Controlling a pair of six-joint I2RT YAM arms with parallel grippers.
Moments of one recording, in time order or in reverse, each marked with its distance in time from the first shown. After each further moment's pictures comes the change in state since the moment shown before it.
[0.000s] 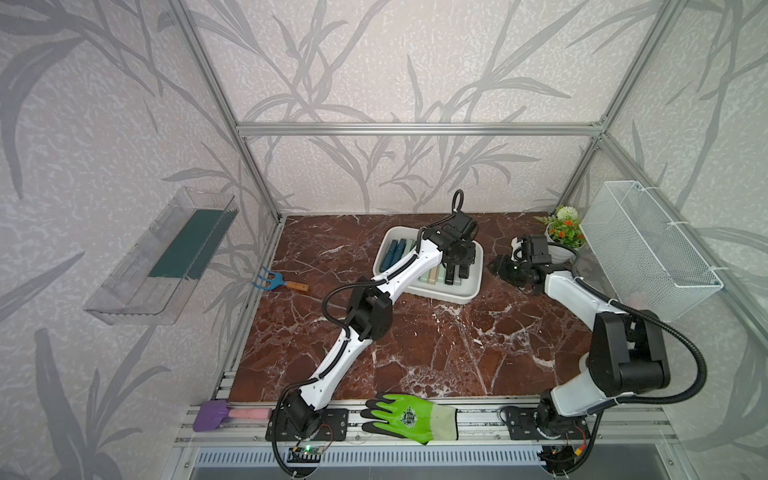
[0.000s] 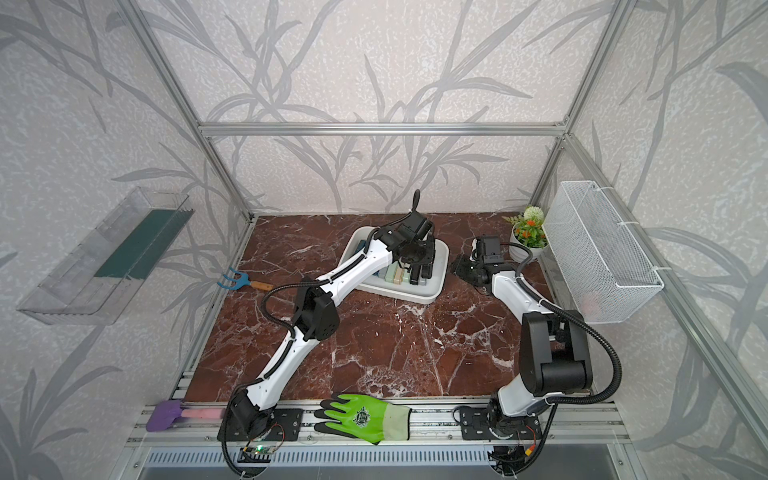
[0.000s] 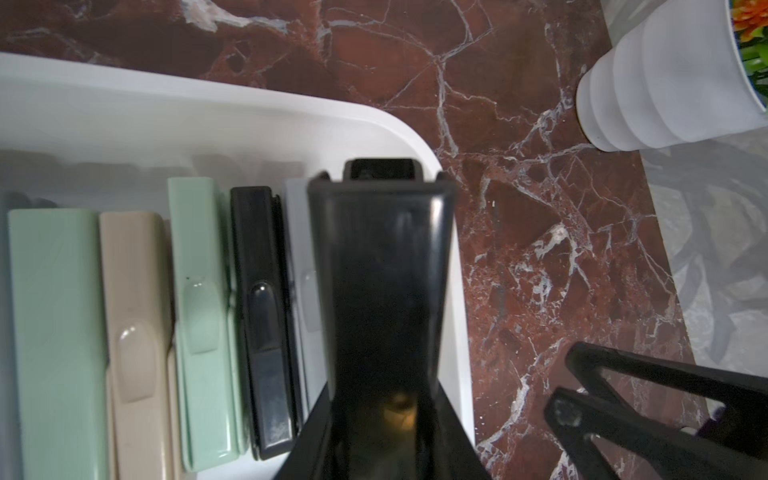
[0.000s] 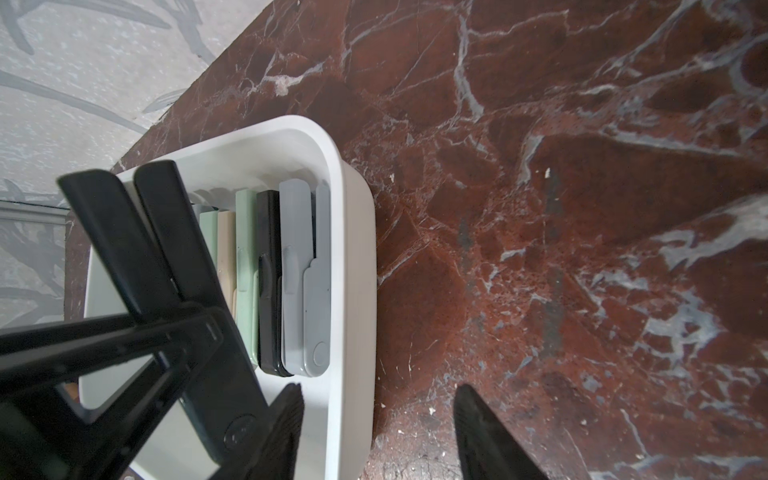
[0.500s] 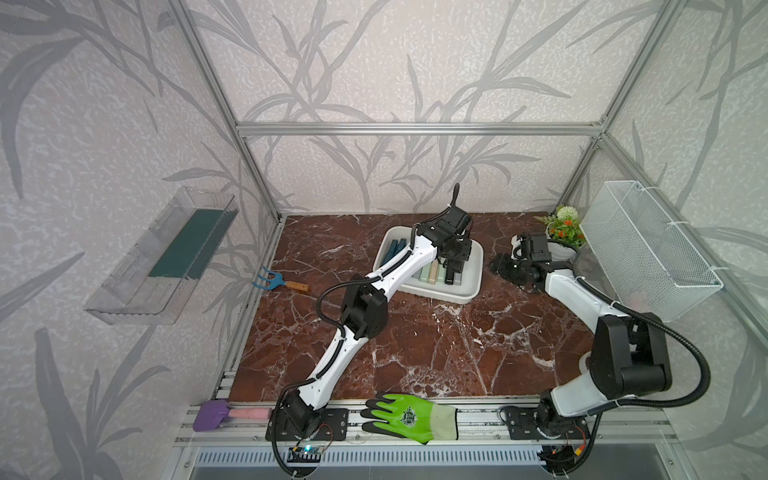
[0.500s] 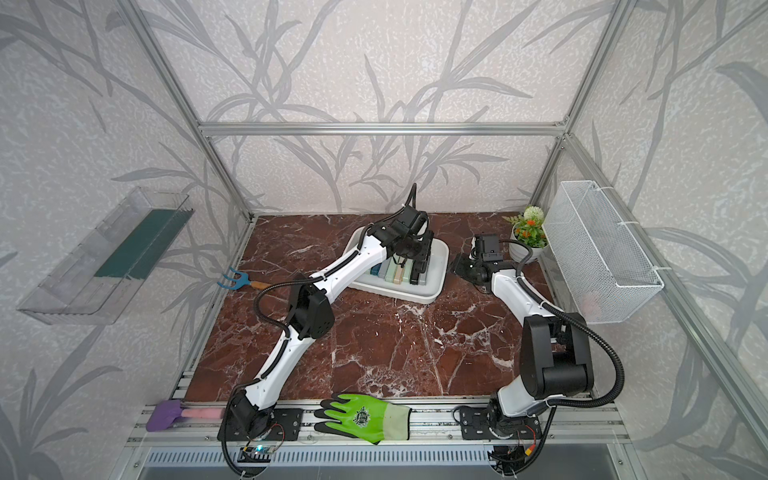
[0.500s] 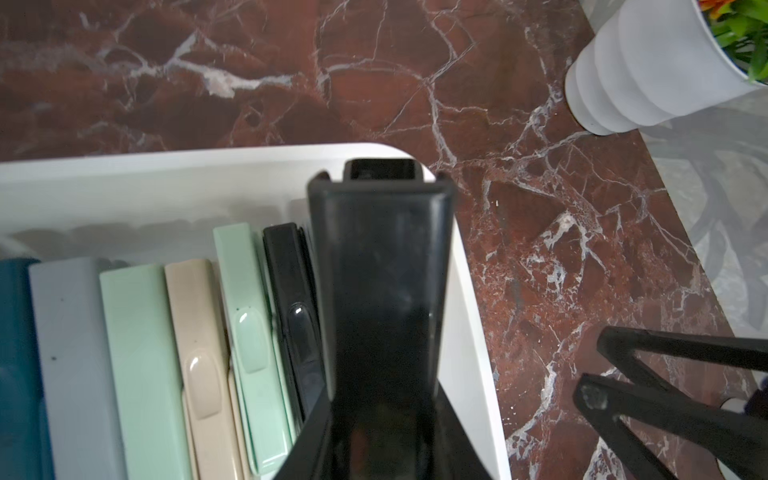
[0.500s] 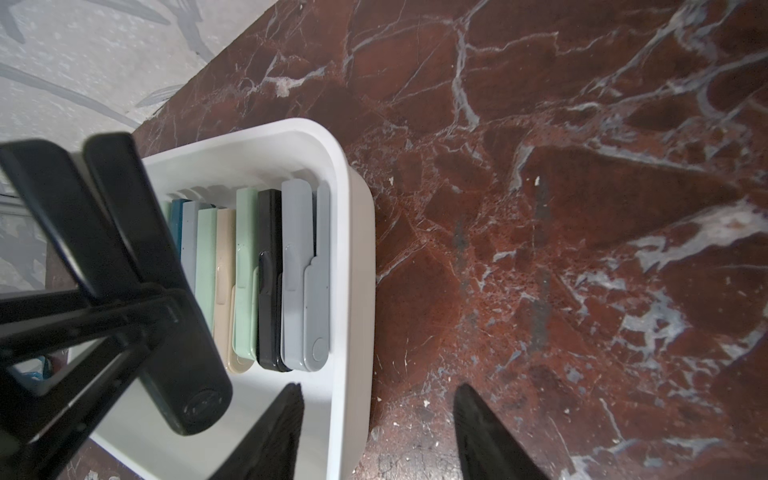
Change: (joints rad) left arm 0.049 -0.041 -0.048 0.017 0.001 0.132; right arm 0.019 -0.018 0.033 -0.059 0.037 -0.028
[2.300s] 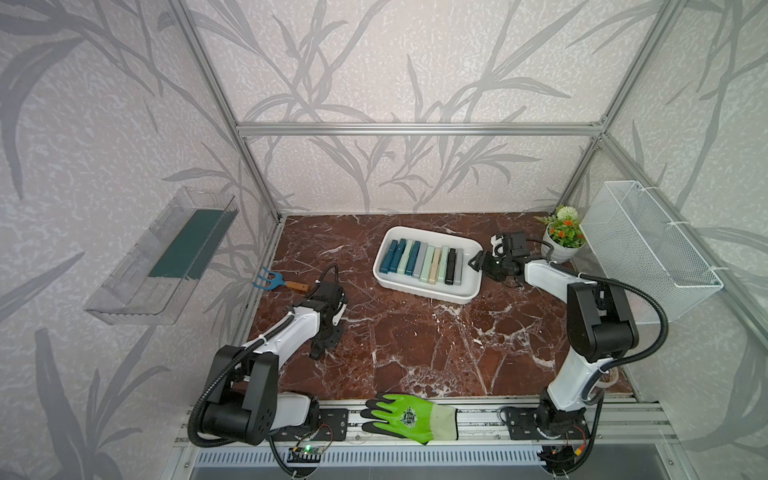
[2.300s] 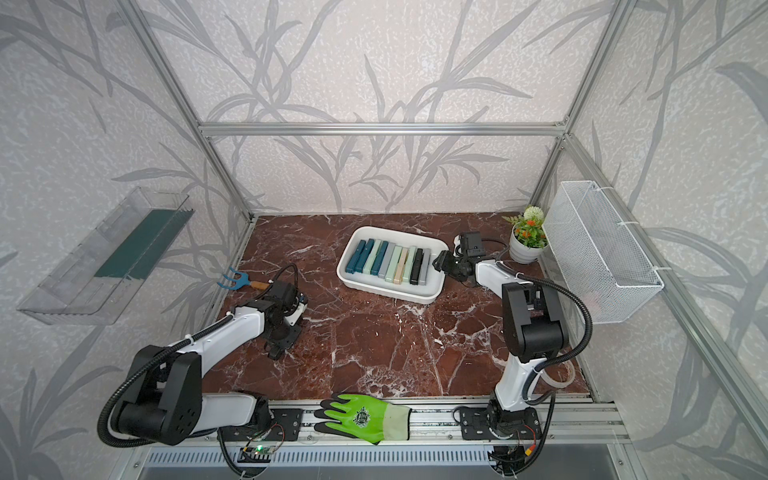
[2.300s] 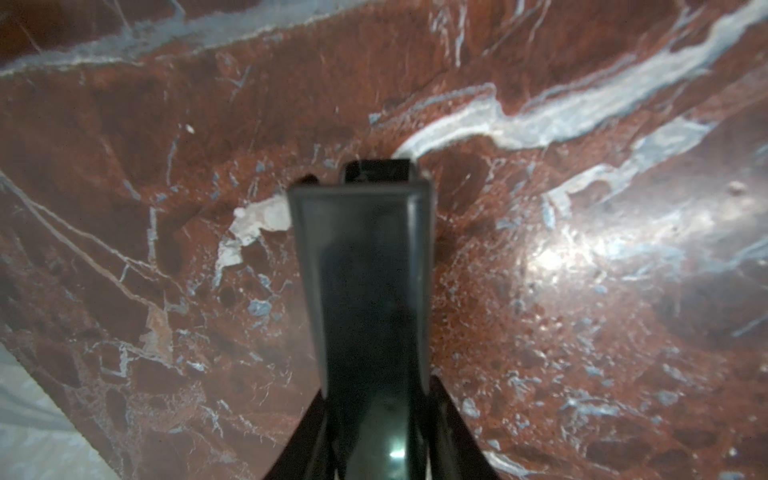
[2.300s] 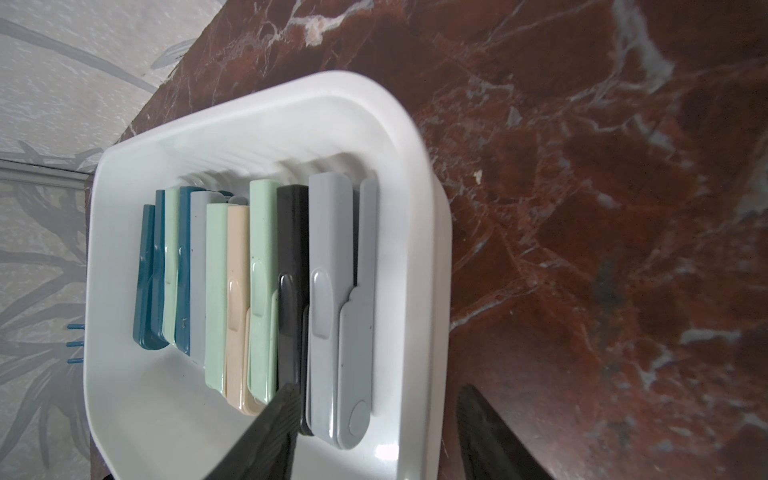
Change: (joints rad) left arm 0.552 -1.171 -1.845 0.161 -0.245 0.686; right arm 0.047 0.261 0.099 0.140 -0.124 0.046
